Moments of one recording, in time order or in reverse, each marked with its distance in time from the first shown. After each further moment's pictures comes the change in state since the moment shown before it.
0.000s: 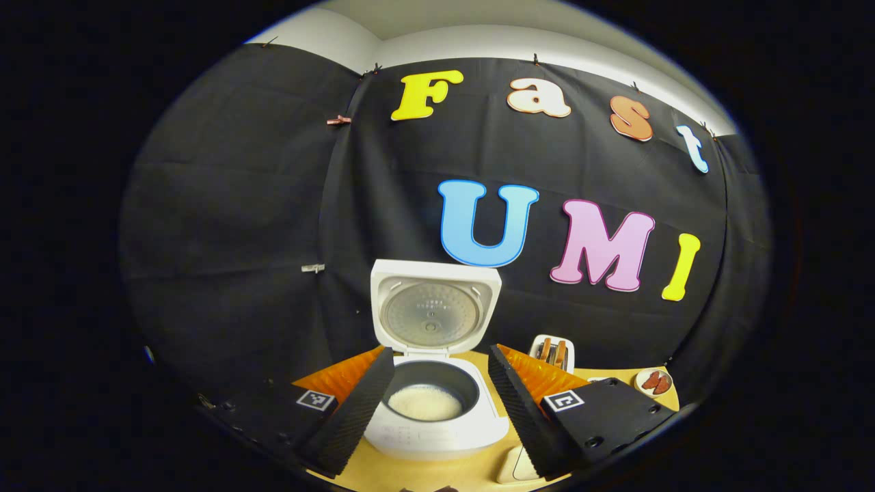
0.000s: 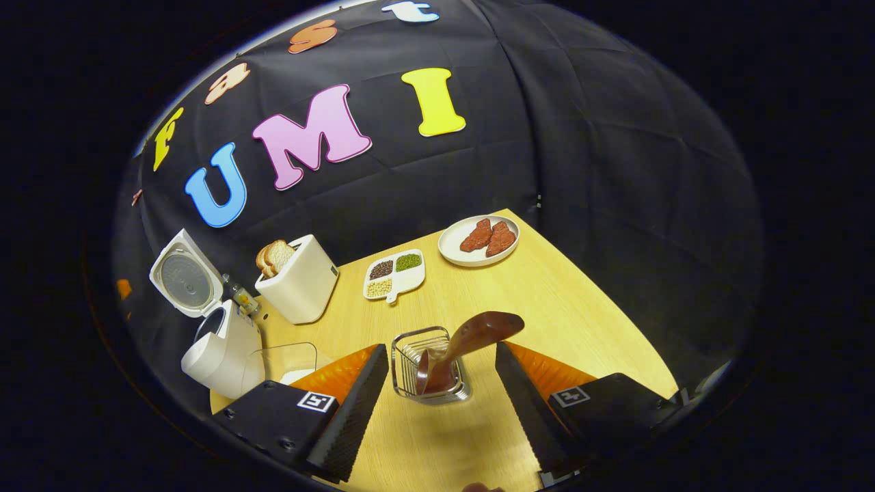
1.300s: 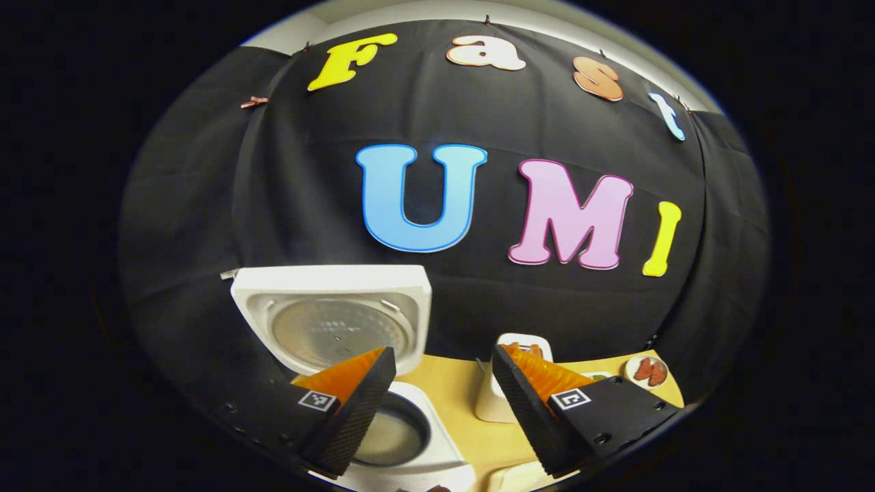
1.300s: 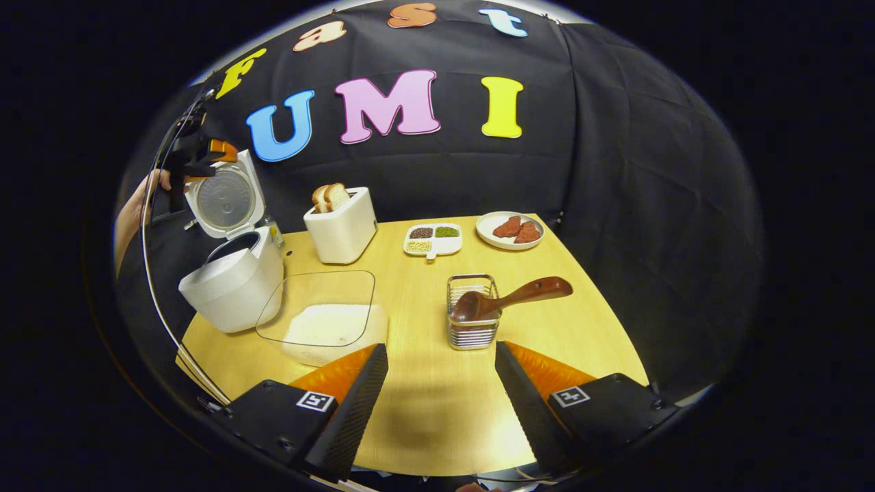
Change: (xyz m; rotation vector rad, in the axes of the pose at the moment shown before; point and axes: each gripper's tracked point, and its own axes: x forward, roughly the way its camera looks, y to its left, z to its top) left arm 0.125 -0.116 -0.034 0.078 0.141 -0.218; right arm -0.078 0.086 -0.077 -0.256 0.059 0.055
